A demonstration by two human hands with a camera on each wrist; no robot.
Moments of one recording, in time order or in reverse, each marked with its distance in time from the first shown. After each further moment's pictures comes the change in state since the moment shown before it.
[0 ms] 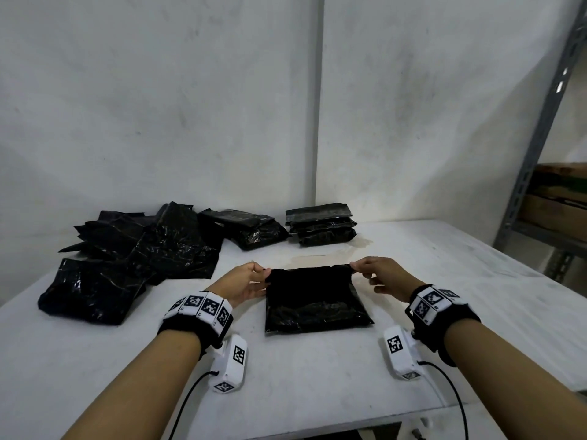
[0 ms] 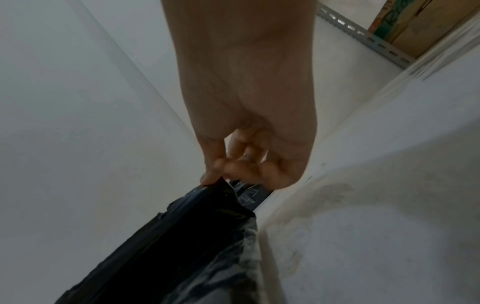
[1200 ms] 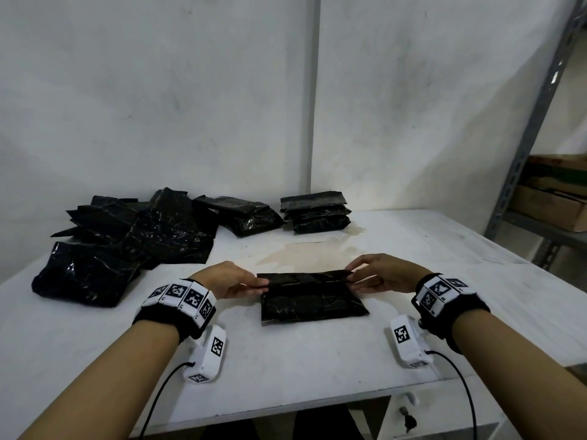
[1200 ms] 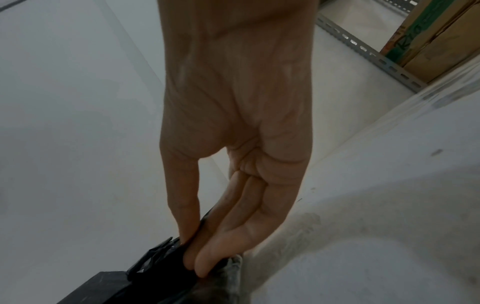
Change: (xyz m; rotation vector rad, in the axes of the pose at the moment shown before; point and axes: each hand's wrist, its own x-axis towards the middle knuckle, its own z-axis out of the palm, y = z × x) left_hand -0.032 0.007 -0.003 0.206 -0.054 -0.232; right_hand -0.028 -0.002 -0.011 -0.011 -0.269 0.146
